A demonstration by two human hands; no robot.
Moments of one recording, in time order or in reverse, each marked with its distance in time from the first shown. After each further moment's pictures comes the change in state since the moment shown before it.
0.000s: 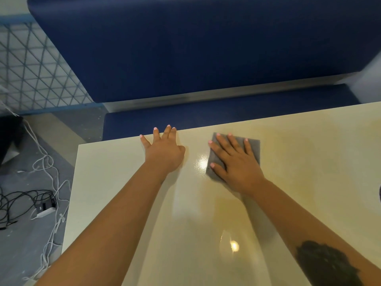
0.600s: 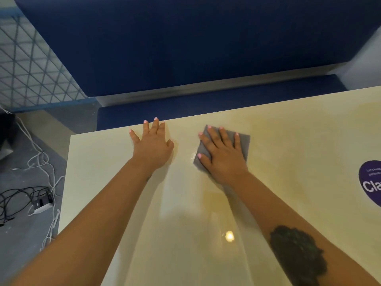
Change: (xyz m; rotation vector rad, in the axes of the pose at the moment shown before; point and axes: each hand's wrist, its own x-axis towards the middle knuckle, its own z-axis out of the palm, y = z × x) left_hand -0.023 -0.005 0.007 0.044 0.050 0.043; right_hand -0.014 -0.017 0.008 0.017 0.036 0.123
